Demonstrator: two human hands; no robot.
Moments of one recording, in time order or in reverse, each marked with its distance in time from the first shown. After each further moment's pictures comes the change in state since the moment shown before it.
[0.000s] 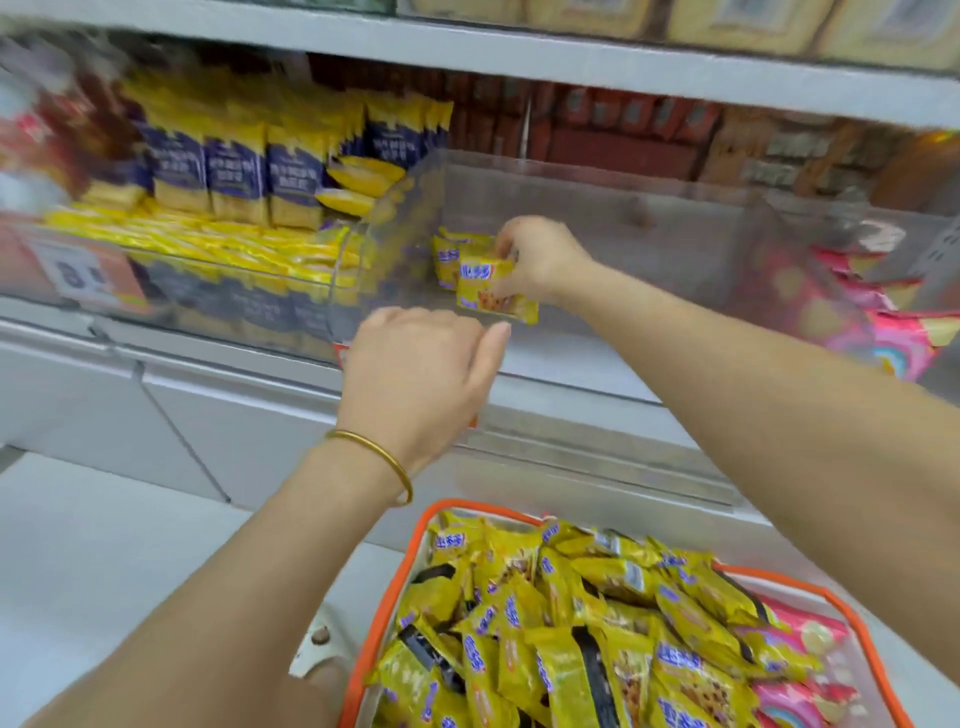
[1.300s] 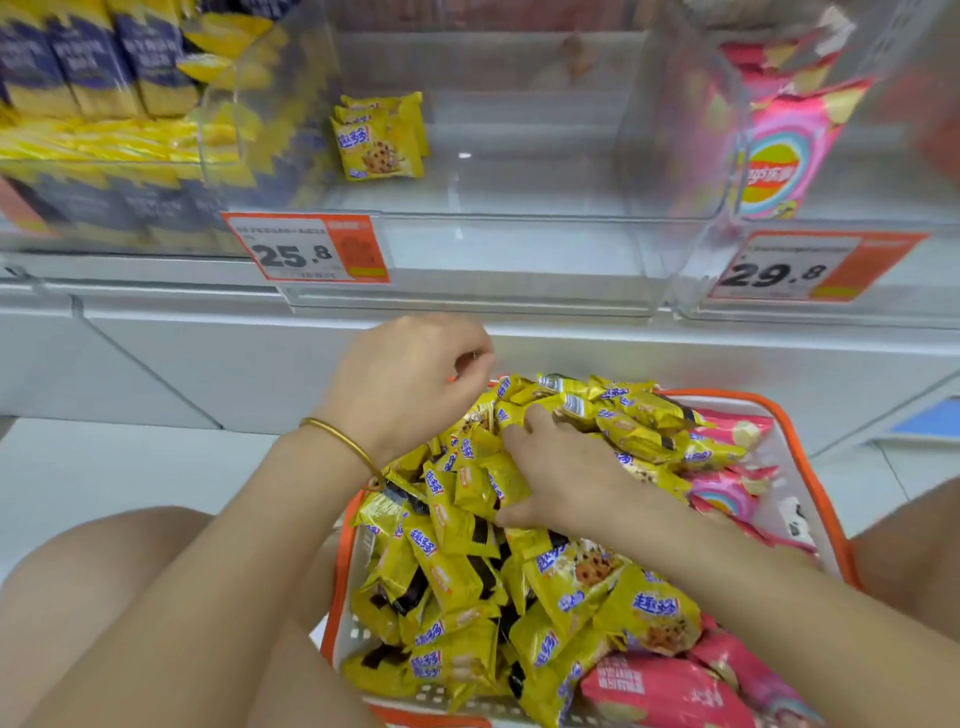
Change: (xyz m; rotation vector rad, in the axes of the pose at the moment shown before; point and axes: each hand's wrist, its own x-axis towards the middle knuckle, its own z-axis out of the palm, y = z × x) left_hand -0.072 0.066 -0.006 -0.237 -0.481 0.035; right_hand -0.281 0.013 0.085 -0.138 -0.578 0.113
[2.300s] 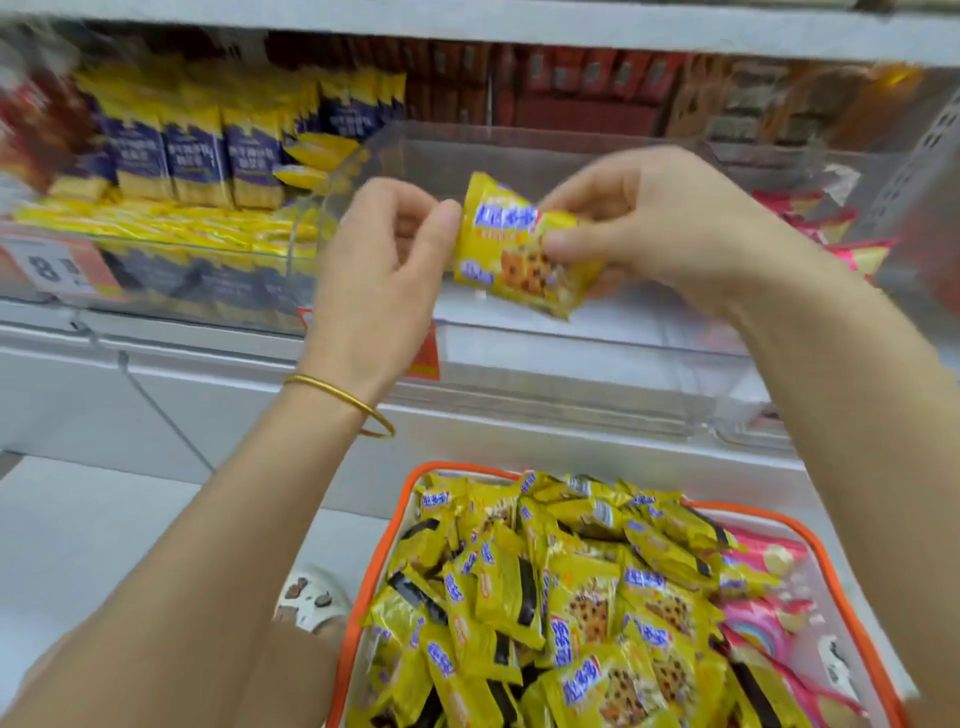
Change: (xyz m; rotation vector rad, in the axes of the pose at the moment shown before) left_hand 0.058 -0.030 -0.071 -0.544 0.631 -0.150; right_hand 0.015 0.013 -0.212 0.844 0.497 -0.302
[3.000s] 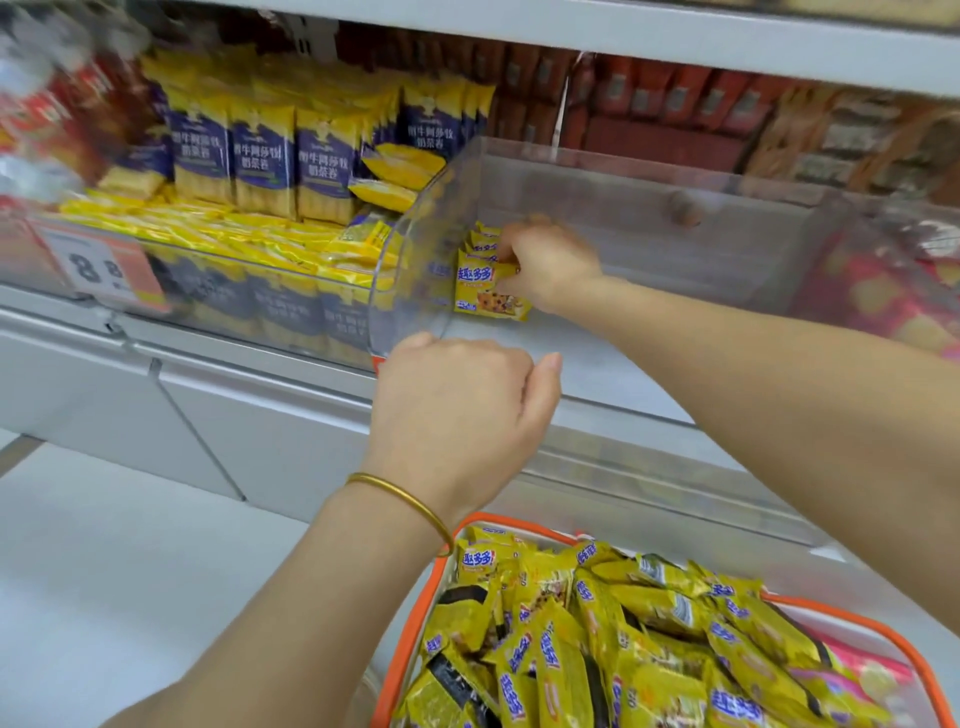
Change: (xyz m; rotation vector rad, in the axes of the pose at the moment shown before) left_hand -0.007 -0.051 0.000 0.749 -0.099 0.333; right_hand 0.198 0.071 0.103 -0.961 0.046 -0.124
